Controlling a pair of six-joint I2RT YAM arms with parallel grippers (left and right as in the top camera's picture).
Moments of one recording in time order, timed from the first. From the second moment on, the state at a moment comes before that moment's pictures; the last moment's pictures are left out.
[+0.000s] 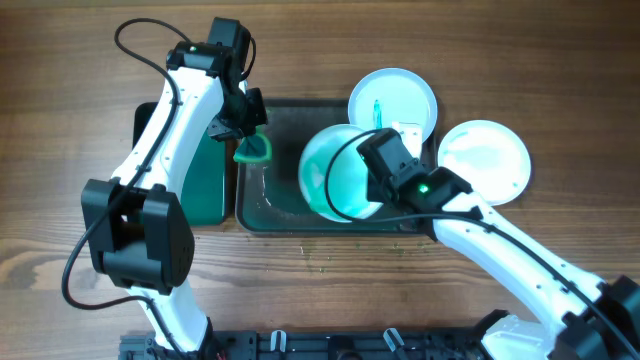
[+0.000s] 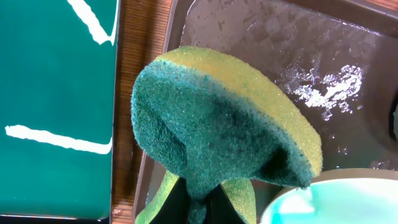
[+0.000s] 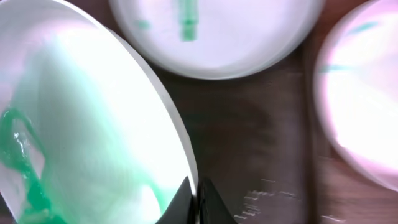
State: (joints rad) left arm -0.21 1.94 1.67 -1.18 0.05 -0.43; right arm 0.64 1.44 0.95 -0.64 0.35 0.62
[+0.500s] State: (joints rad) left arm -0.21 1.94 1.67 -1.17 0.05 -0.43; right arm 0.77 1.41 1.05 -0.76 0.80 0.44
